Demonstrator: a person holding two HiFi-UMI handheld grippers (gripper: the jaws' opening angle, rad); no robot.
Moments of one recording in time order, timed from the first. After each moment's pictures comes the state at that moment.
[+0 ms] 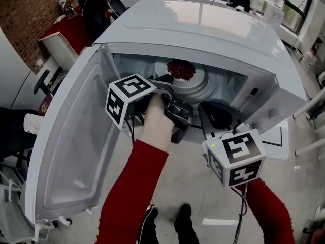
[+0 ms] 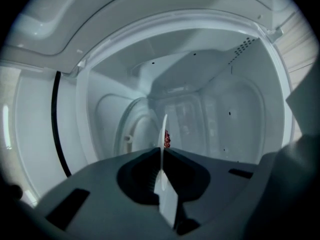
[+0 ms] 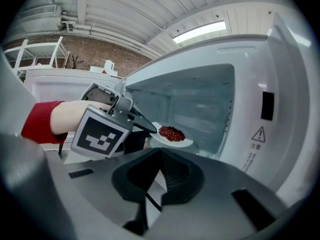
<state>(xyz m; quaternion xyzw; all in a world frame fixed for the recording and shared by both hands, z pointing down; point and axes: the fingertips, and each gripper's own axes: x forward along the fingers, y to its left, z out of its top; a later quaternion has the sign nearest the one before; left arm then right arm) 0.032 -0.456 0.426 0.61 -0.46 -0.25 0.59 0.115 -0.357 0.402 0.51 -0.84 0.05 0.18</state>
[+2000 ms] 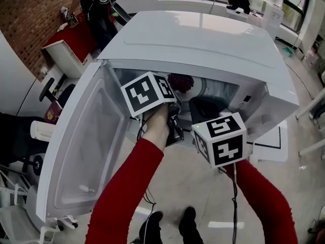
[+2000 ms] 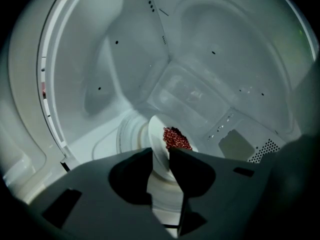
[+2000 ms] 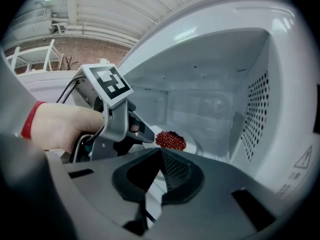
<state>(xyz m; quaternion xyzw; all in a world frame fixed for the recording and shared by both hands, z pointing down) 0.027 -0.464 0.438 0.71 -0.58 0.07 0.40 0.102 -0.395 0.404 0.50 -0.84 0.08 0.19</state>
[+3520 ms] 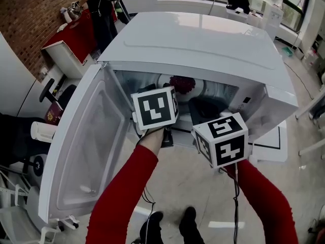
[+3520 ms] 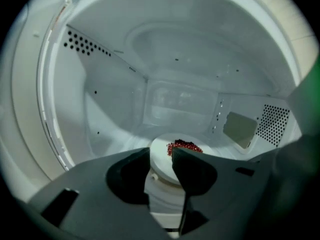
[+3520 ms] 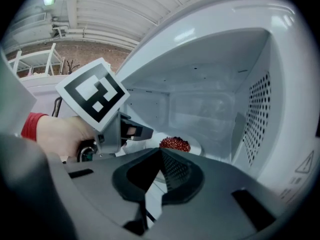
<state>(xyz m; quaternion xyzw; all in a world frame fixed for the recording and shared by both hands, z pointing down) 0.011 -0.466 0.409 0.74 -0.62 0.15 0.19 0.100 -0.395 0.398 0.49 -0.85 0.09 0.18</state>
